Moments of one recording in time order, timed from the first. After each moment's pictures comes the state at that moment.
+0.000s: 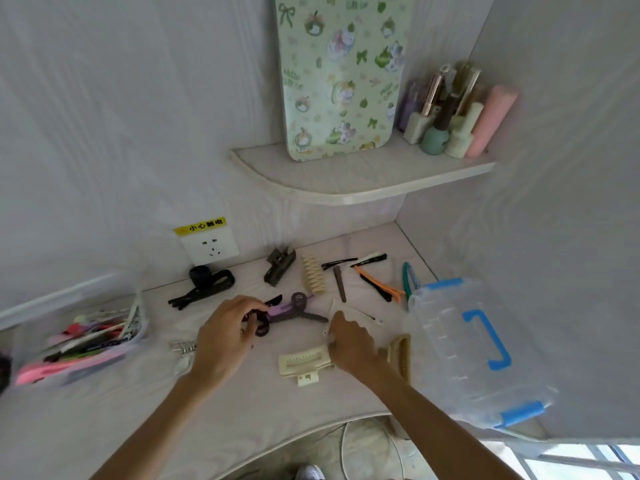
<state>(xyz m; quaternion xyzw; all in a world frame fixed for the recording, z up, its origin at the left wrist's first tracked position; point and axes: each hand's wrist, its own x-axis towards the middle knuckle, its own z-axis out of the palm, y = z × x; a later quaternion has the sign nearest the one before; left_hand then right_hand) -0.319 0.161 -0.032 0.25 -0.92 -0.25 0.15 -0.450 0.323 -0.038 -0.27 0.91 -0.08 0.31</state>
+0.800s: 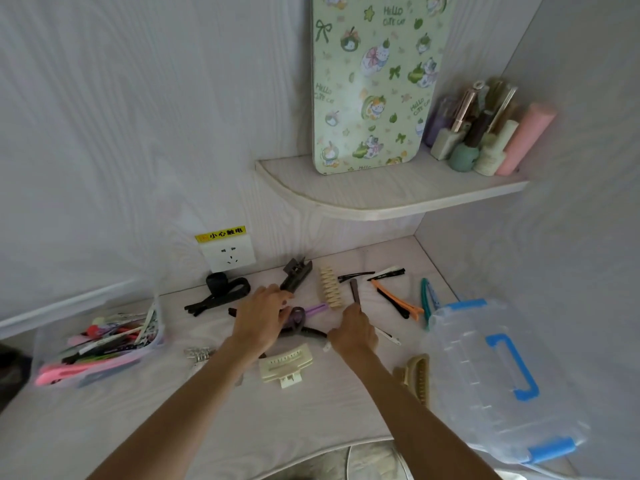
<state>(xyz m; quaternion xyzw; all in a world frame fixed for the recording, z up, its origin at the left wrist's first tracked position) -0.370 0.142 -0.029 0.25 -0.95 -0.17 0.02 -0.462 0.277 -0.038 -0.12 0.93 -0.19 0.28</state>
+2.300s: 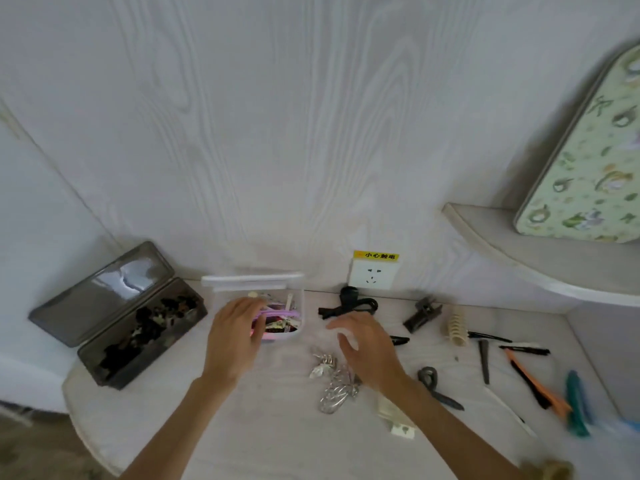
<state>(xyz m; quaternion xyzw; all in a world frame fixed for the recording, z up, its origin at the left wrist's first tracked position) -0.160 0.039 -0.024 0.44 -0.87 -0.08 0.23 -0.361 0.159 -0.015 -0.60 0.73 -0.31 0.14</state>
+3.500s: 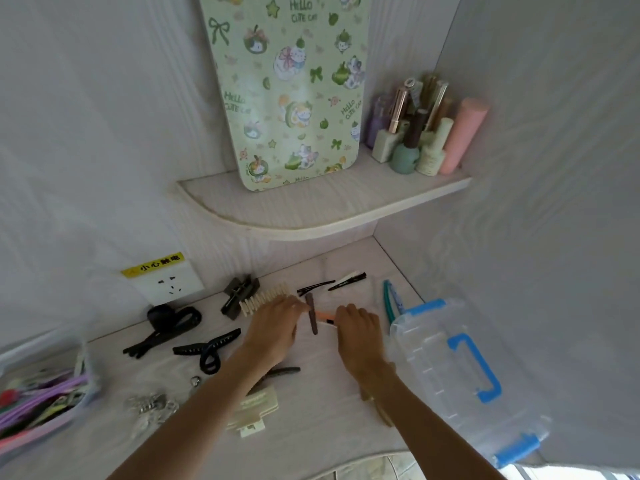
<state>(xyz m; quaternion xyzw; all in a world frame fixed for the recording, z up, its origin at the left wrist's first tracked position) -0.445 0.185 -0.038 0.09 -0.99 -0.14 -0.01 -0.516 0.326 -0.062 -0.31 0.95 -0.07 0.02</state>
